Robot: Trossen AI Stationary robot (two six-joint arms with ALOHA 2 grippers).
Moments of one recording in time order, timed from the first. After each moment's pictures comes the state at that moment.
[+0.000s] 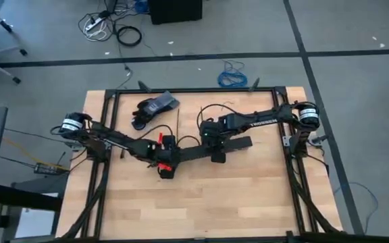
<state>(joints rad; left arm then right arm) -0.19 1.62 0.87 -0.33 -0.32 -0.01 -0.07 1.84 1.27 -0.76 -0.08 0.00</state>
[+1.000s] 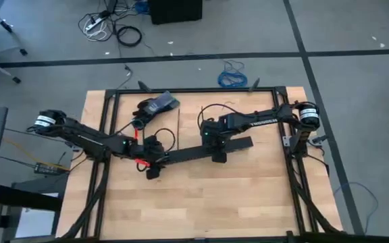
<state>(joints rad) -0.18 1.28 0.50 -0.13 -0.17 -0.27 -0.07 1.84 1.27 -0.77 -0.12 -0.01</state>
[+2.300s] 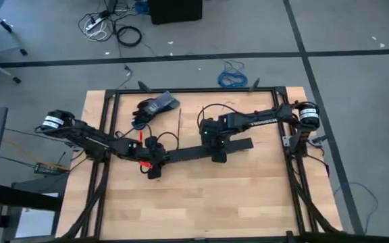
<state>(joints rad) -0.18 1.40 0.51 -0.12 -0.24 -0.24 -0.07 1.84 1.26 -0.70 -0.17 -0.03</state>
